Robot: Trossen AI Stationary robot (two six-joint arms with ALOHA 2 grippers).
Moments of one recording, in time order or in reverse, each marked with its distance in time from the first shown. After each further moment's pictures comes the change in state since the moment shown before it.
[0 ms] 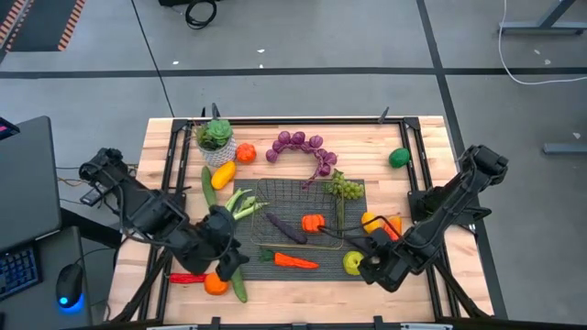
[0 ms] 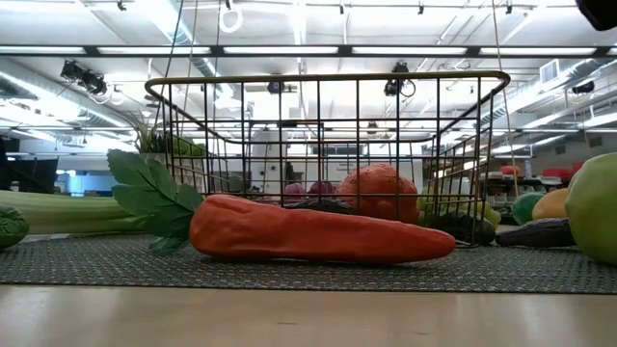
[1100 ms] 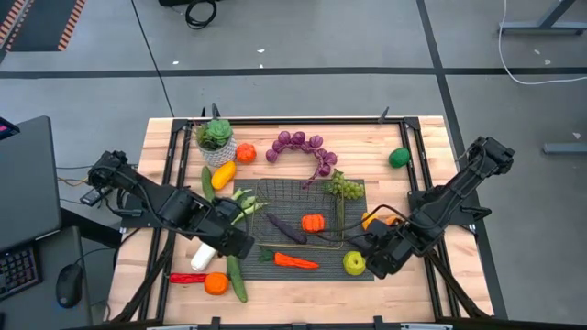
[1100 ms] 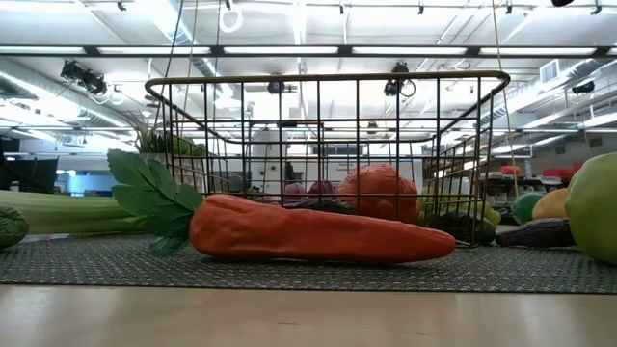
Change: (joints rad) left arm 0.170 0.065 -0.008 -0.223 0.245 -0.248; right arm -0.072 -0.134 0.000 -0.084 -0.042 -0.428
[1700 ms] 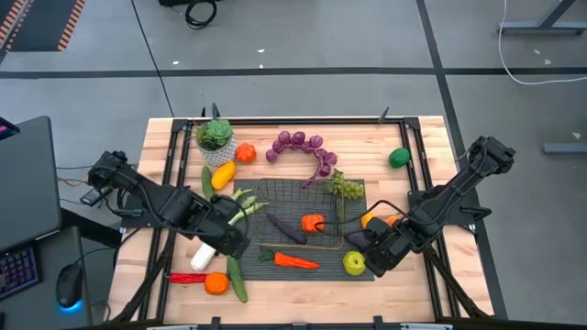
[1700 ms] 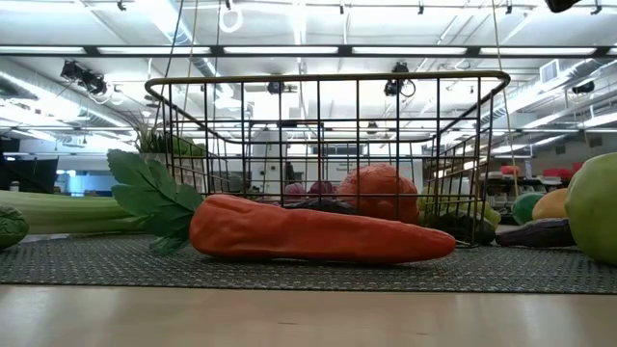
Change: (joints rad) left arm 0.000 0.000 0.000 -0.085 -0.030 0.075; right arm -0.036 -0.008 0.000 0.013 -0.065 0.028
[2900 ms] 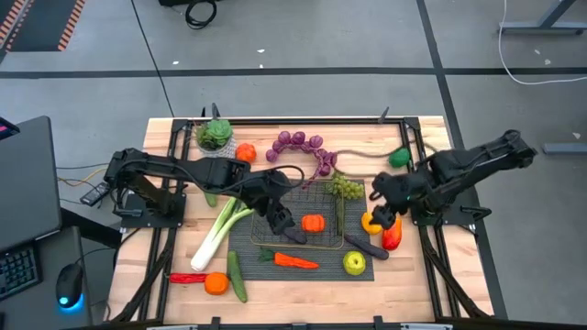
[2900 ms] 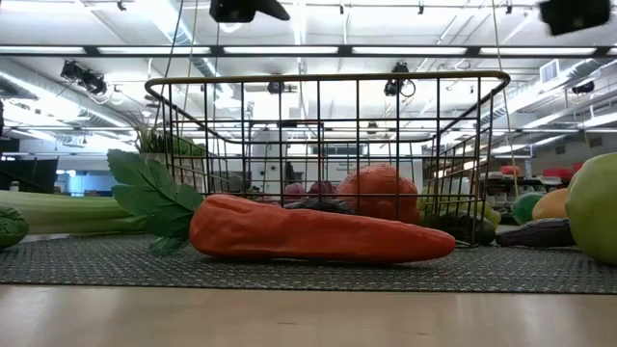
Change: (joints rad) left arm 0.356 0.117 -0.001 0.528 0.235 0.687; right arm -0.341 -0.308 0.055 -0.136 -0.103 -0.250
